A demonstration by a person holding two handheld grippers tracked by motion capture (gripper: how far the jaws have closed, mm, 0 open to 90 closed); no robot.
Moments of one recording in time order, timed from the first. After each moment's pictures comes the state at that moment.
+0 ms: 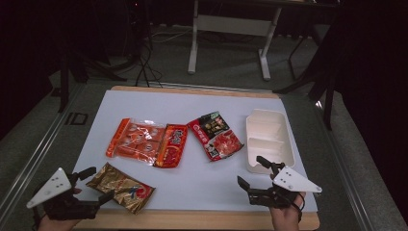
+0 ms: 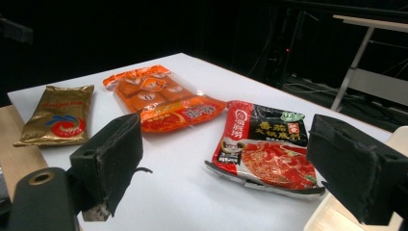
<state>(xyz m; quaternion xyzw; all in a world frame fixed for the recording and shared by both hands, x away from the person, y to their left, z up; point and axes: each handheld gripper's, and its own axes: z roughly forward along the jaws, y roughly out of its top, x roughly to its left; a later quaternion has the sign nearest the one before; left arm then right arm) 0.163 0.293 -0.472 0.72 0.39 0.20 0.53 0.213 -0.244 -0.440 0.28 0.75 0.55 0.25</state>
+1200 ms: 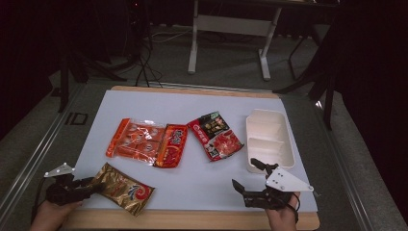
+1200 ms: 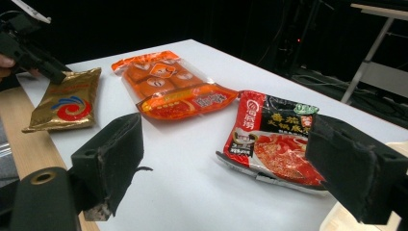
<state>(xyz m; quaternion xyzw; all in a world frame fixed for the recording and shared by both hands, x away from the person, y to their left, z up) 0.212 0.342 -0.552 0.73 0.55 0.06 0.40 0.212 -0.234 -0.444 0.26 0.77 0.53 0.23</state>
